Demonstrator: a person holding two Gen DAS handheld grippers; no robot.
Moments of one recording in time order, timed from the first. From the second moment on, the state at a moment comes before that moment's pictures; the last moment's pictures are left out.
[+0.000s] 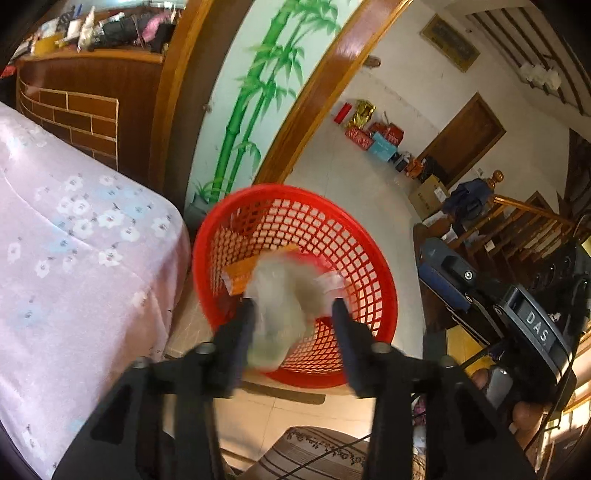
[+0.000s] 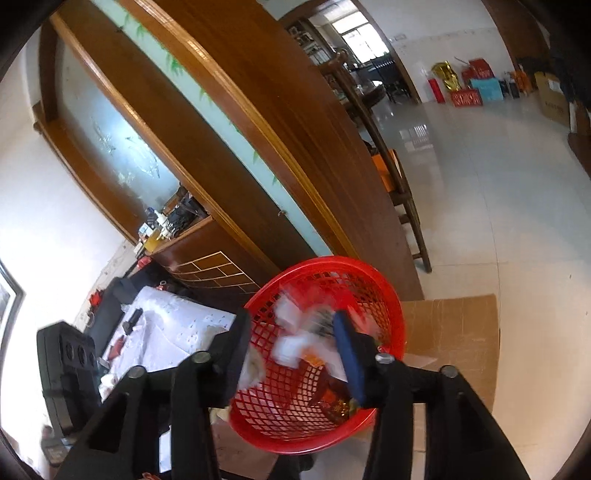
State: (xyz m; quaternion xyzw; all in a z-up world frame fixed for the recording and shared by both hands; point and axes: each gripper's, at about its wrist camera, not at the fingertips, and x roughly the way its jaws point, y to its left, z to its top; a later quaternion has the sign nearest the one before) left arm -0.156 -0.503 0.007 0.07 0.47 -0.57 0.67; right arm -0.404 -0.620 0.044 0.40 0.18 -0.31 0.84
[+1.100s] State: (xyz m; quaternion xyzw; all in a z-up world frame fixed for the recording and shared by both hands) left arm 0.006 -0.078 0.077 -0.05 0.35 -0.20 0.91; right arm -0.142 -0.397 0.102 0.34 0.18 0.09 0.92
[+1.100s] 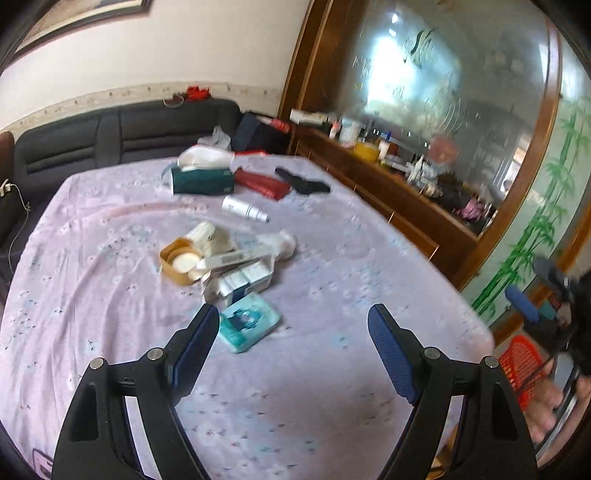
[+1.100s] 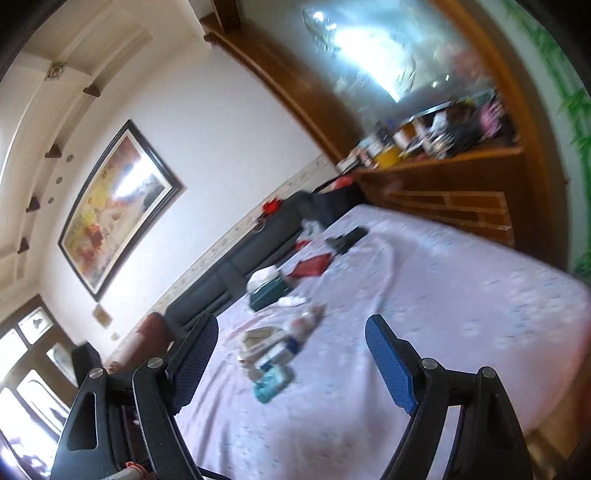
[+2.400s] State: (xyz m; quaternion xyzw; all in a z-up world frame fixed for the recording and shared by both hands) left arm 0.097 -0.106 -0.043 0.02 0.49 -0.19 0.85; right arm 0.126 -0.331 0.028 0.35 0.36 0.13 0.86
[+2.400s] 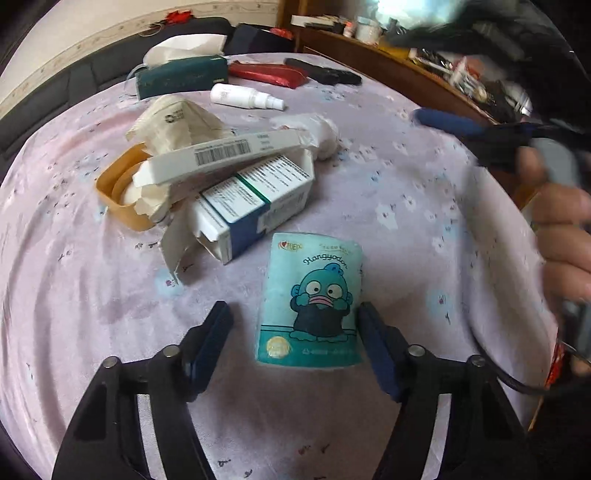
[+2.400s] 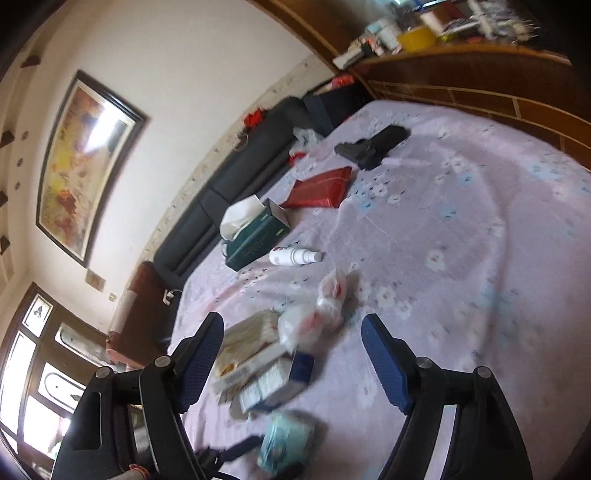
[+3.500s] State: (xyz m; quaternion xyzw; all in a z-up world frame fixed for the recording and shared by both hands) left arm 0.103 -0.104 -0.045 -0.02 0.48 -0.16 0.86; right arm 0.178 -0.324 -0.012 0.34 0.32 0.18 0.87
